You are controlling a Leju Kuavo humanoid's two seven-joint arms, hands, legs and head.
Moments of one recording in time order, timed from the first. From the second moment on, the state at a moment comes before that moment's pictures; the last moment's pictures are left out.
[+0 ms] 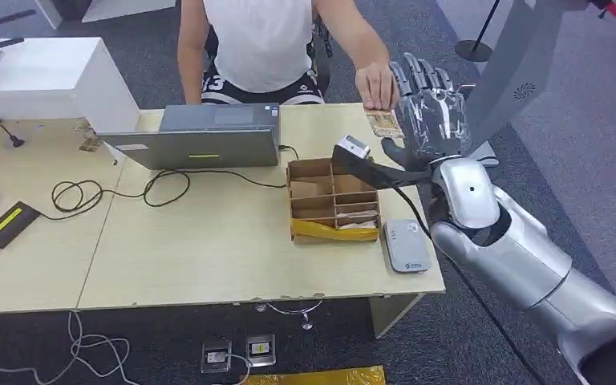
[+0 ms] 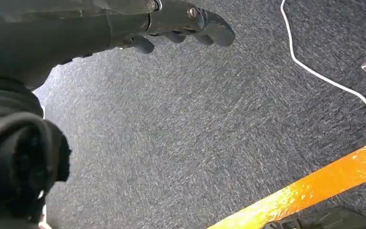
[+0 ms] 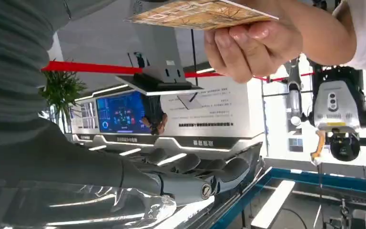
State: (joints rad) left arm -0.17 0.02 -1.21 -0.28 0.41 0.64 0.22; right arm -0.97 -0.36 0.93 -1.38 1.02 -0.28 0.54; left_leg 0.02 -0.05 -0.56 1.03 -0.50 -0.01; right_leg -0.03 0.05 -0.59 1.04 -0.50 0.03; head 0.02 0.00
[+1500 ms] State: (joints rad) left arm -0.16 0.01 -1.21 -0.28 0.41 0.65 0.22; right arm -0.97 -0.28 0.96 -1.25 0.94 -0.34 0.52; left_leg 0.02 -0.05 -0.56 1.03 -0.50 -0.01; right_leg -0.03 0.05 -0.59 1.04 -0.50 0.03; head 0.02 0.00
